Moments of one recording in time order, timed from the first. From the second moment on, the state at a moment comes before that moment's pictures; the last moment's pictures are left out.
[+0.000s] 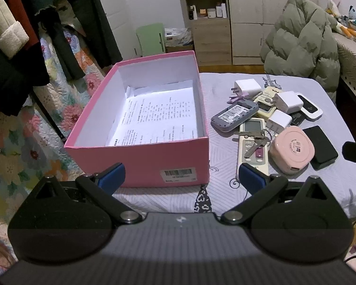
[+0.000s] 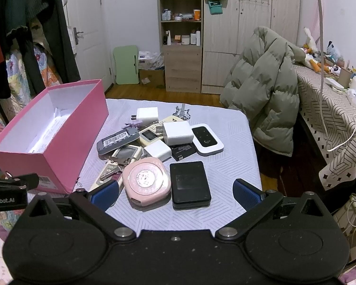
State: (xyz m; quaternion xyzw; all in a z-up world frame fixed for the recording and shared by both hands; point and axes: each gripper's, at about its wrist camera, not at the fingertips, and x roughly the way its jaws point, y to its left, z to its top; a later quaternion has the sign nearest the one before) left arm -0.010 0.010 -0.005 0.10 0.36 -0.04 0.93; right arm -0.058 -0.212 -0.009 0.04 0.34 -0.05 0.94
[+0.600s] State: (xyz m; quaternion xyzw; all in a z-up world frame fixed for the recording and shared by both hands) left arm 0.051 0.084 0.045 0.11 0.36 -0.13 0.92; right arm -0.019 -0.247 -0.007 0.09 0.30 0.08 0.95
